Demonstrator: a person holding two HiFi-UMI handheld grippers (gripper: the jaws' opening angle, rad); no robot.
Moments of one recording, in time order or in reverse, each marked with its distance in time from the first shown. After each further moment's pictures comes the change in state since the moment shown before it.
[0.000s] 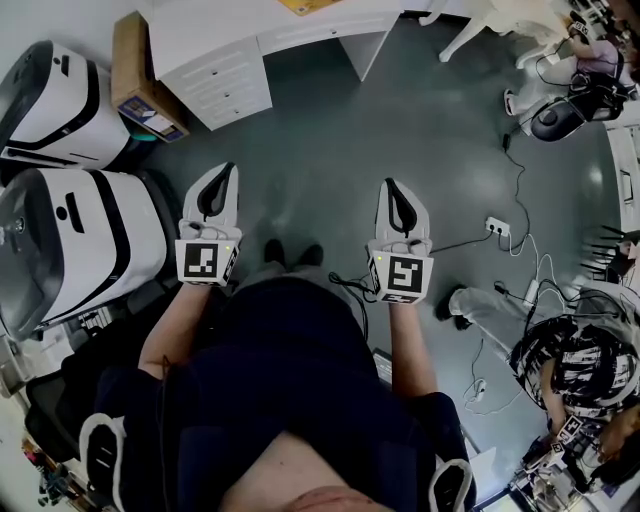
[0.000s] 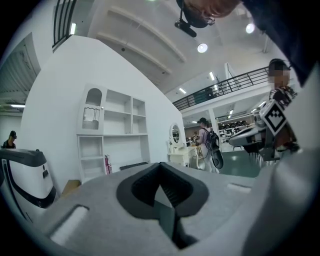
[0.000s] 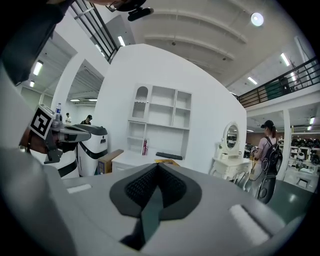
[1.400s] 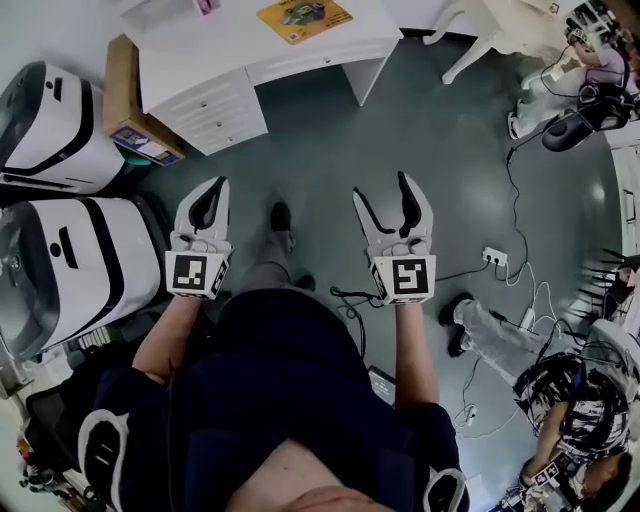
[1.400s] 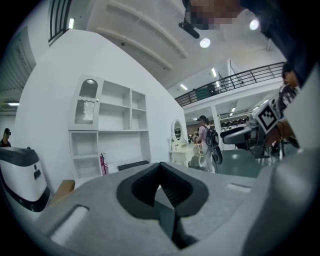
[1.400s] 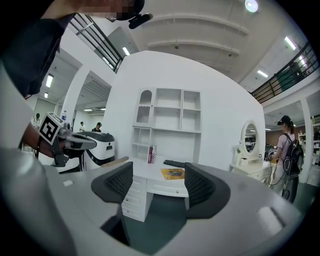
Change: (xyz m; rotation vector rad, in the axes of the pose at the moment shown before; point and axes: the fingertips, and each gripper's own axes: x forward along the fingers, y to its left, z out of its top) left arm 0.114 0.020 -0.003 -0.004 0.042 0.003; right arm 0.122 -0.062 0.021 0.006 -0.088 0.183
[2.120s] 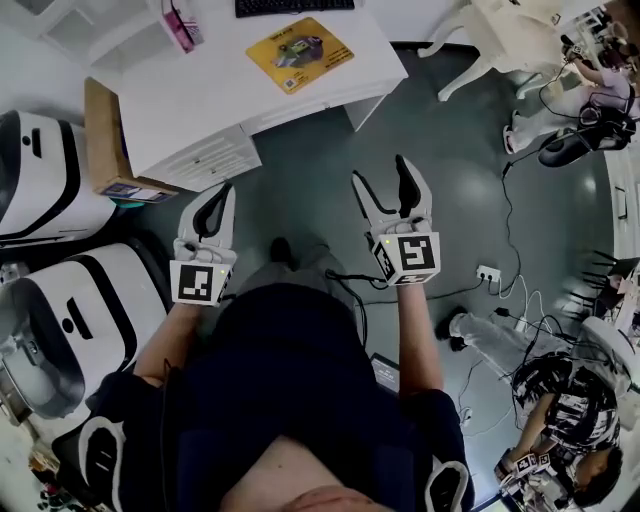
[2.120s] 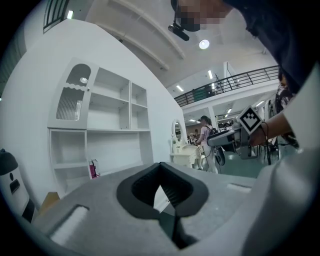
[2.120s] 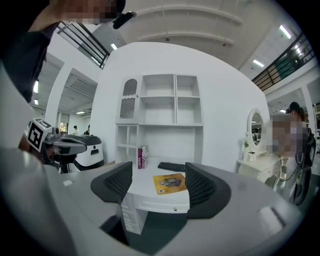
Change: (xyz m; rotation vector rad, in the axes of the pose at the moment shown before) left arm 0.187 0.116 0.029 -0.029 -0.068 -0.060; right arm 0.238 -0.087 0.022 0.083 0.037 -0.015
